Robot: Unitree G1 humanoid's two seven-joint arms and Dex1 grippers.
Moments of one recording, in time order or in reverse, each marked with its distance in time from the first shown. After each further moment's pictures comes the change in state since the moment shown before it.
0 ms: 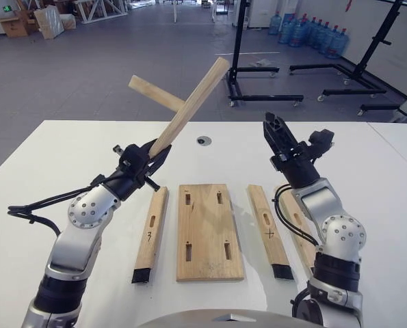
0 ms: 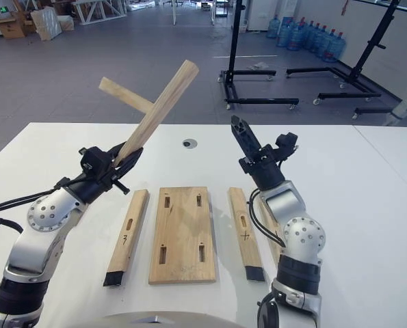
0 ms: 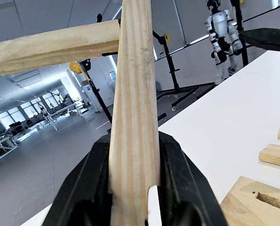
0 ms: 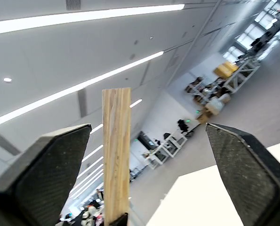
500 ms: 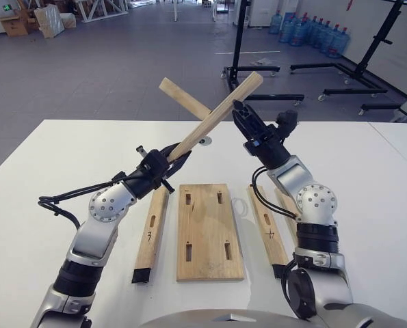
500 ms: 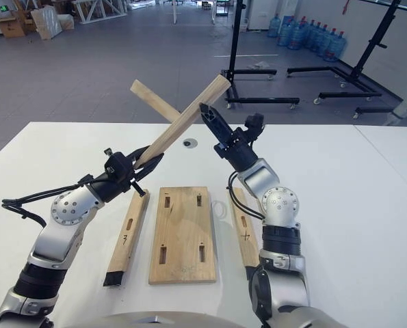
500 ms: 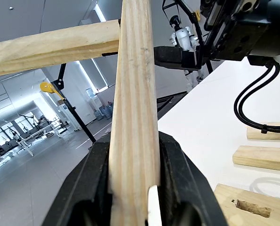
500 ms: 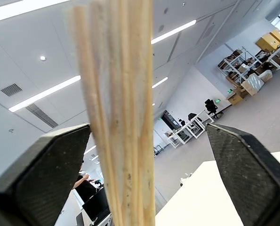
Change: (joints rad) left arm -0.073 -0.037 -0.091 0.183 0.072 -0.204 -0.097; right arm -0.211 -0.001 0.101 0.252 -0.112 -0.007 0.157
